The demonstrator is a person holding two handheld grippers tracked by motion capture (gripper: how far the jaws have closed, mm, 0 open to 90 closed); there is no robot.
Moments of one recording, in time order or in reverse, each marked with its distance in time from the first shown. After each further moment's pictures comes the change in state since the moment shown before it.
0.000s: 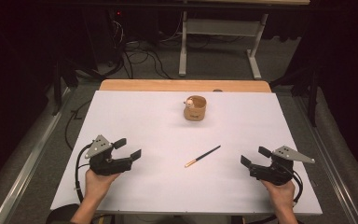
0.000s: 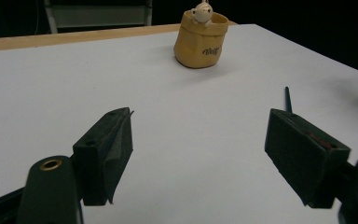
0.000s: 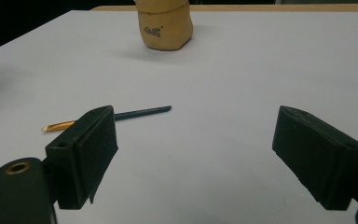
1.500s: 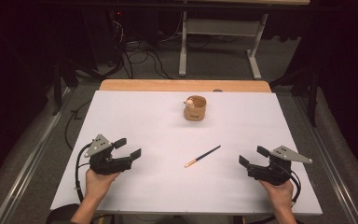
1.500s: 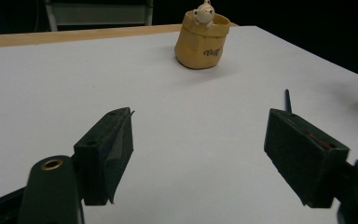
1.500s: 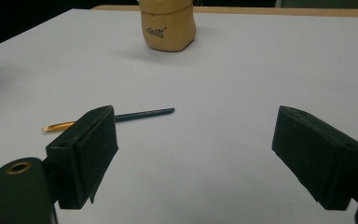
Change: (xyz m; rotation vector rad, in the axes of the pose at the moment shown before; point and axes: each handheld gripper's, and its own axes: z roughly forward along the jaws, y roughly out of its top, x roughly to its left) left arm 0.001 0.001 0.002 0.004 -0.001 -0.016; right arm 0.005 0.001 0.003 -0.003 -0.003 -0.020
